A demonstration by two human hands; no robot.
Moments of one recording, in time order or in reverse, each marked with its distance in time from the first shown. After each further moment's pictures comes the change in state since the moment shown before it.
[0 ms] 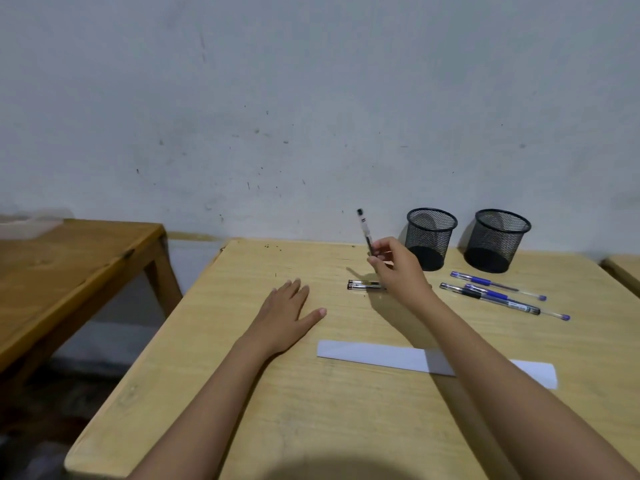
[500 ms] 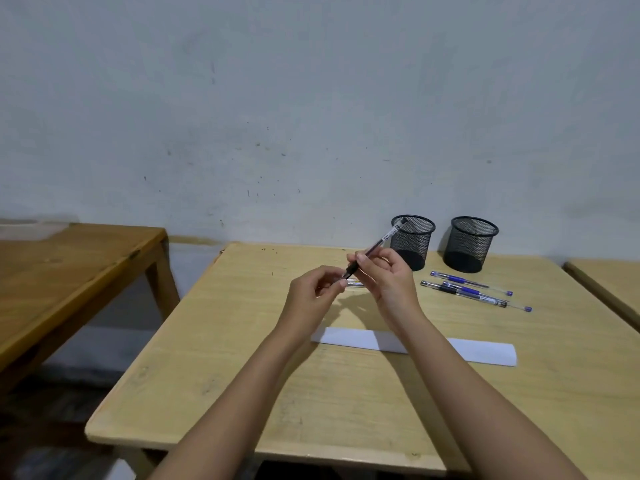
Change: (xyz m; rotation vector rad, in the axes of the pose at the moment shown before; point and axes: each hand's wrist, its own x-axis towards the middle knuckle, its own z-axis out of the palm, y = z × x) left_hand -0.032 0.079 -0.017 -0.838 0.360 0.191; right_hand -0.062 -0.050 -0.005 0.927 0.054 0.164
